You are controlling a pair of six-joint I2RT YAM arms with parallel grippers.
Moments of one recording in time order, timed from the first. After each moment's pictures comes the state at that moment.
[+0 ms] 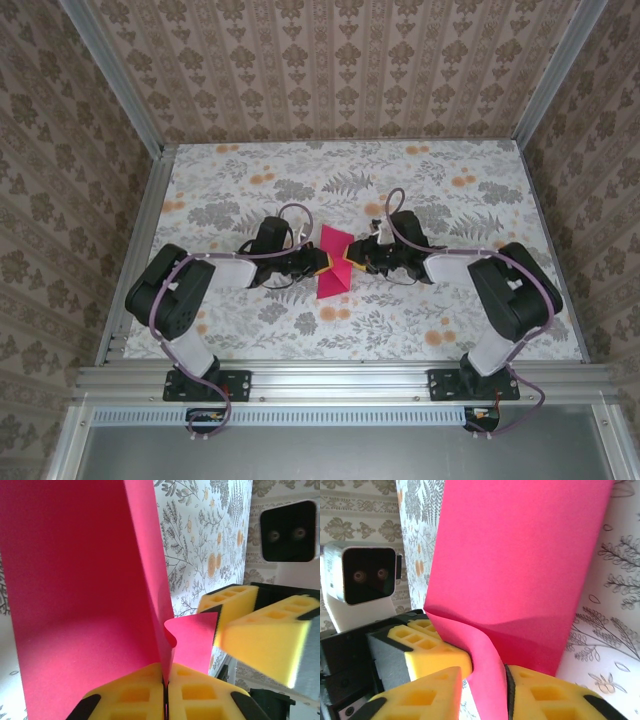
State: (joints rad) left arm -0.58 1.69 0.69 0.31 0.72 -0.94; right arm 0.41 1.64 0.70 0.25 -0.64 0.95
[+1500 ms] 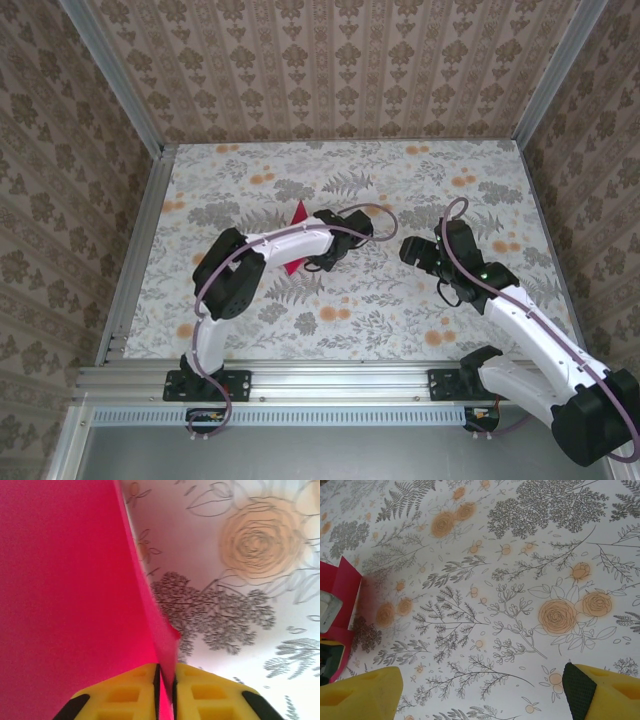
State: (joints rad) left arm -0.94 2.06 1.54 -1.00 -0.58 -0.27; right arm 0.36 0.95 0.69 -0.53 0.11 0.67
